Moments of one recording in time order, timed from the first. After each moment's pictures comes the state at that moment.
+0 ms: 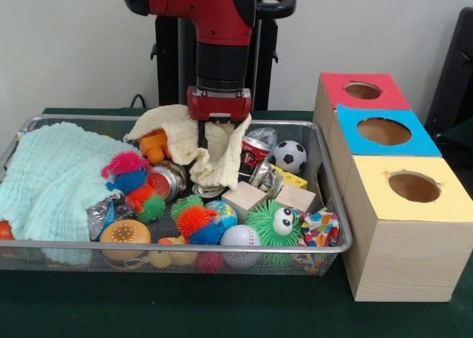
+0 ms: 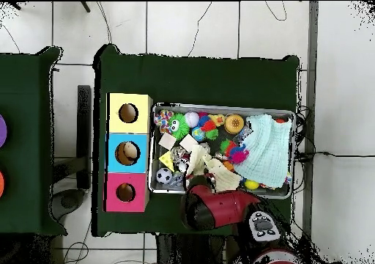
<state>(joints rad) -0.33 -0.53 -0.04 1.94 -0.56 -0.14 1.82</state>
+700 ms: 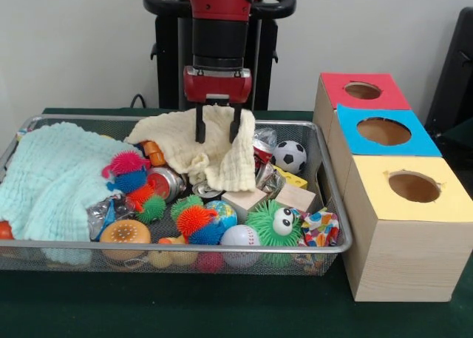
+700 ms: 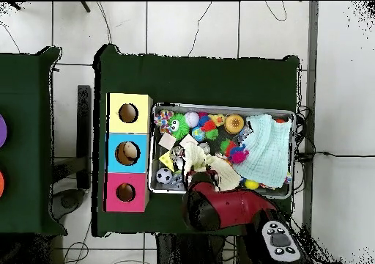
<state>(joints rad) -0.42 -0.68 0.06 2.00 -0.55 -0.04 1.82</state>
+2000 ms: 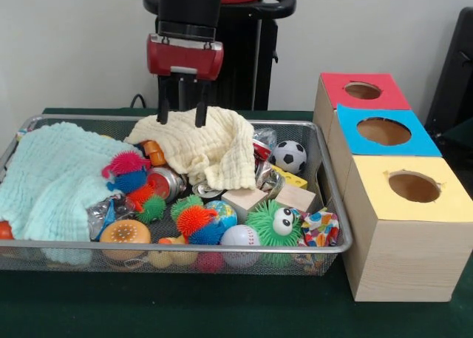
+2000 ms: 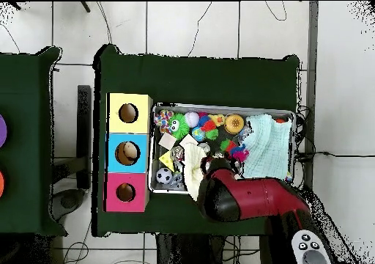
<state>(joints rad) -0.52 -0.83 0.16 1.92 -0.65 0.14 1.82</state>
